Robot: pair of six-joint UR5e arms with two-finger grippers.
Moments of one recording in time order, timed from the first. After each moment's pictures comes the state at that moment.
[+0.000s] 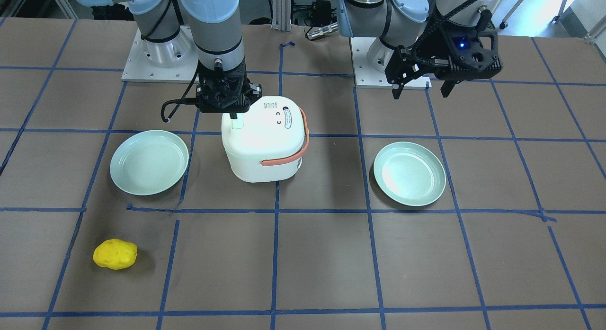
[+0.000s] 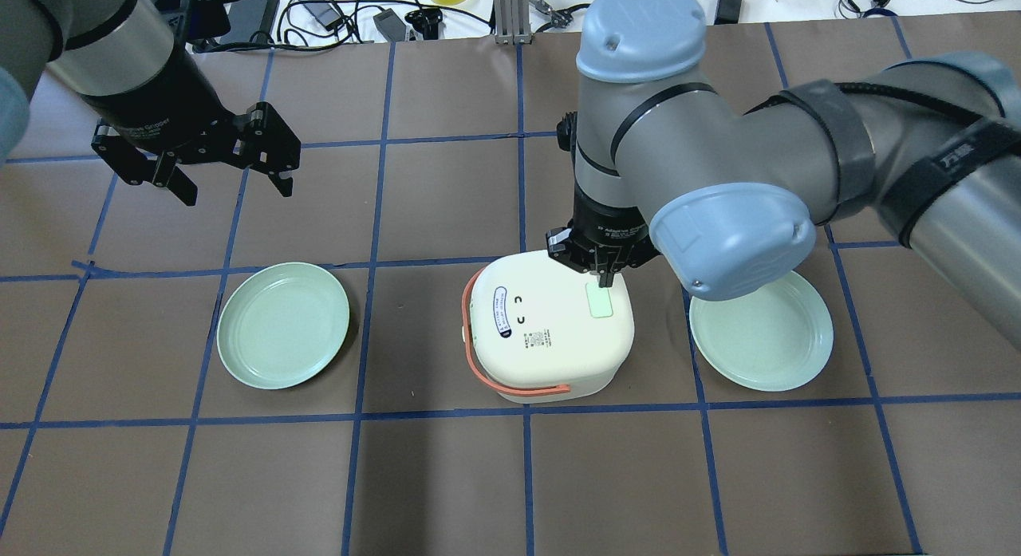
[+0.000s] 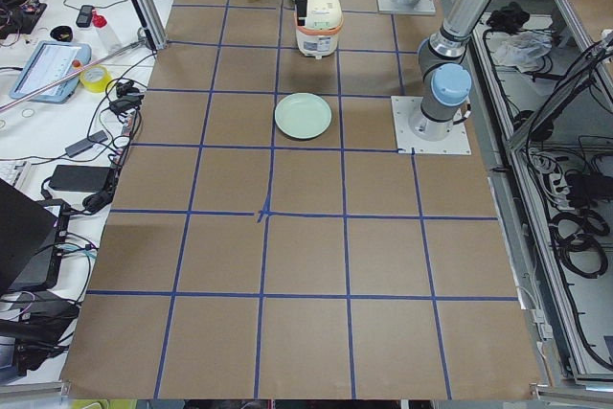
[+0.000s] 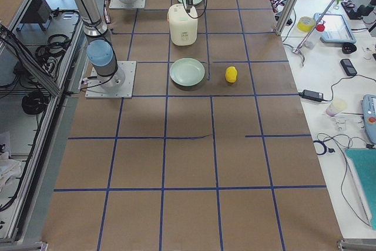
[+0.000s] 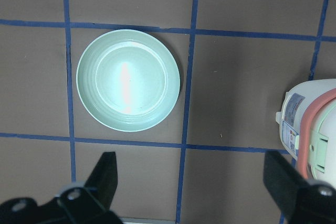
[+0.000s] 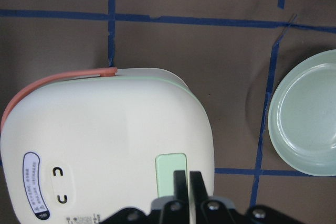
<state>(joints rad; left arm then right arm) -1.55 -1.50 -1.59 -1.62 1.59 -0.05 1.90 -1.52 1.77 -1.73 -1.57 0.26</state>
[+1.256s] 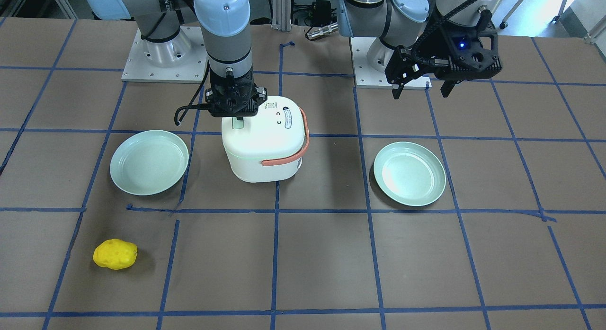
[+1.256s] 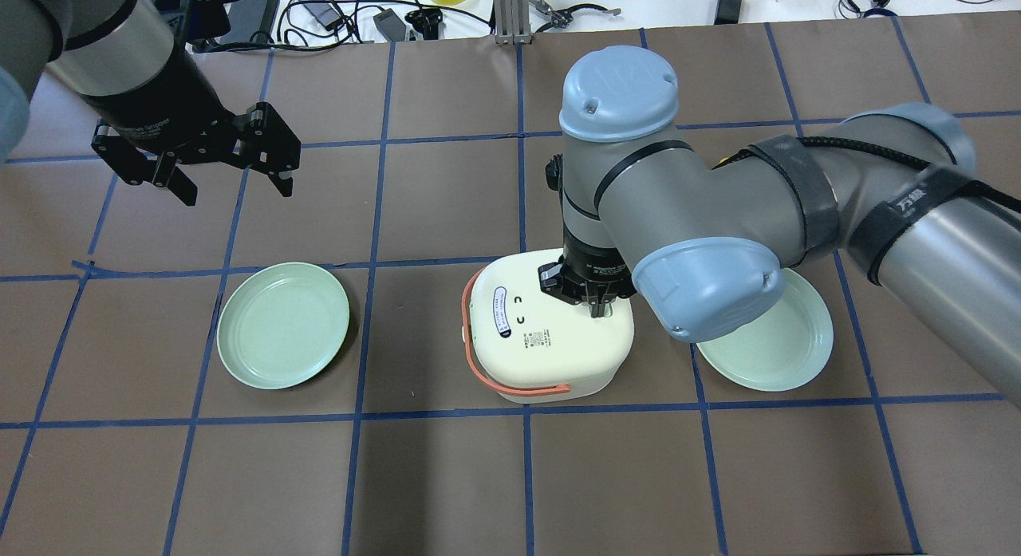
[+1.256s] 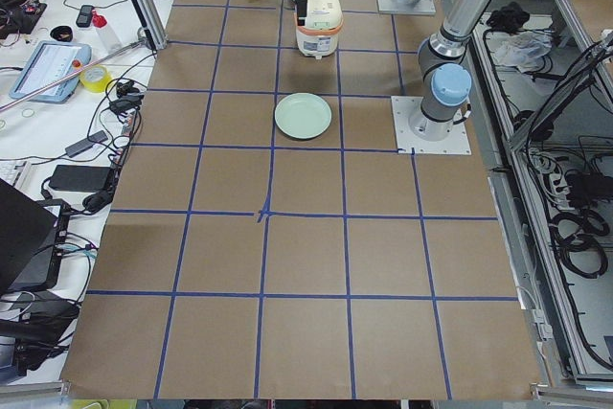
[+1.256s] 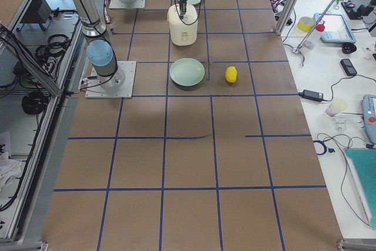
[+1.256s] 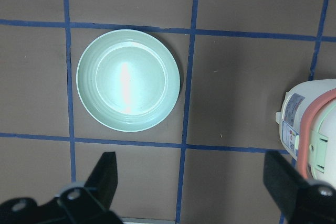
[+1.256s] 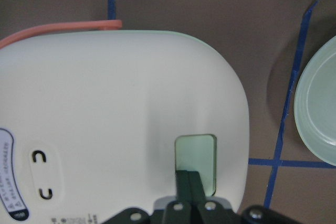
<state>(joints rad) -1.55 -1.50 -1.59 -1.62 1.59 -0.05 1.92 -1.51 1.83 -1.78 -1.56 0.27</state>
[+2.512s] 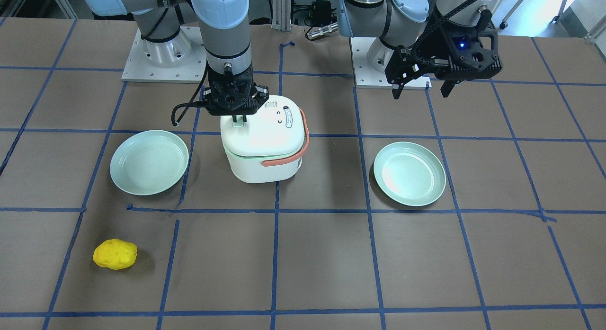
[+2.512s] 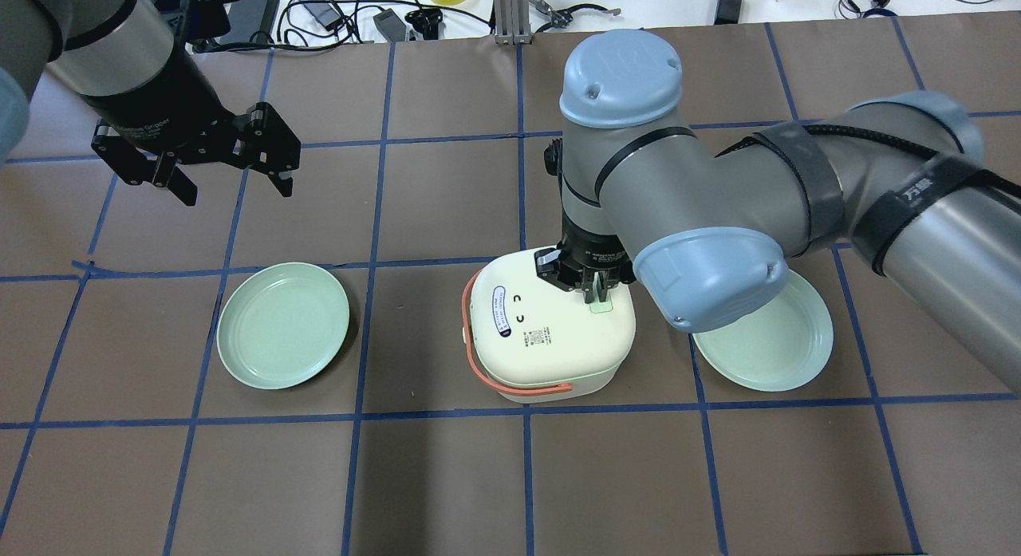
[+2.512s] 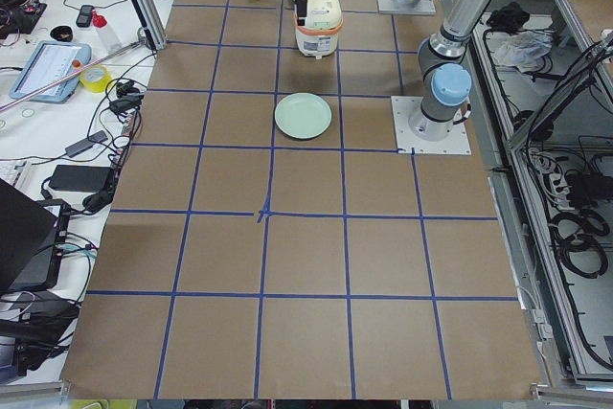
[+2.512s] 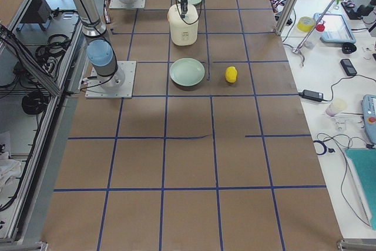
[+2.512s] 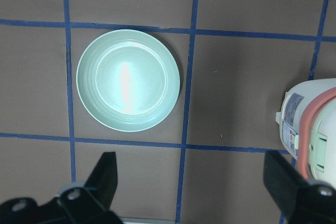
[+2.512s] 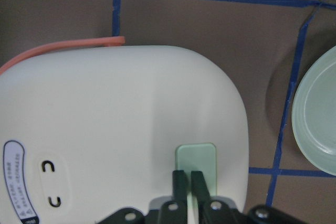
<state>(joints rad) -1.55 -1.50 -1.59 -1.62 1.59 -0.05 1.91 -1.52 1.78 -1.79 -1.57 0.26</state>
